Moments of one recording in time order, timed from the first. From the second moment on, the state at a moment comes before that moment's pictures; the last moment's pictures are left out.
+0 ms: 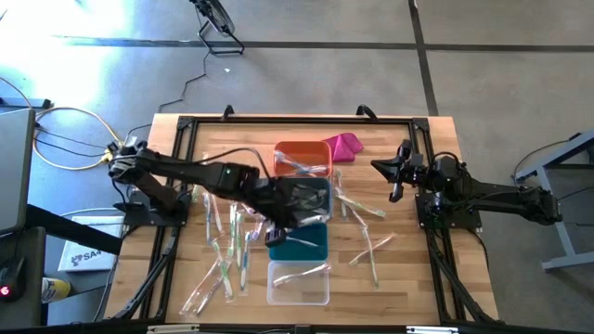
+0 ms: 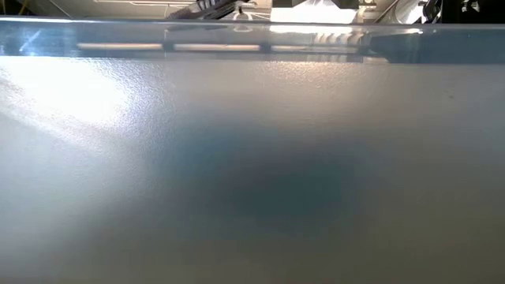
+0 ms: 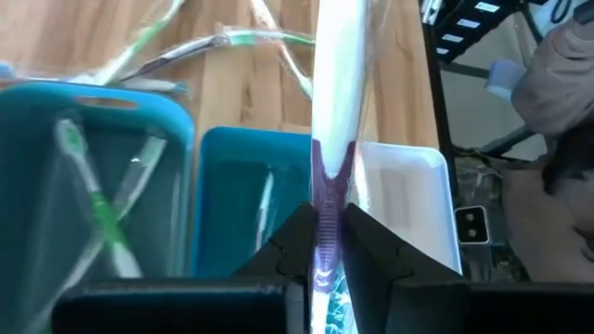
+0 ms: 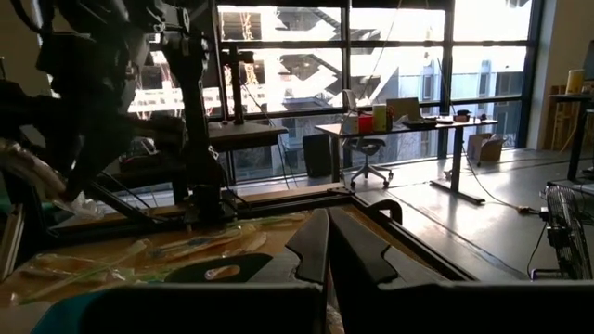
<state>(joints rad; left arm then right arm) -0.17 1.59 1.52 -0.70 0.11 -0.32 -0.25 0.36 0.16 0.35 0.02 0.06</state>
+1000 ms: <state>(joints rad) -0.19 1.59 1.05 -0.11 0.09 -0.55 -0.25 0.36 0.16 0.31 0.02 0.08</state>
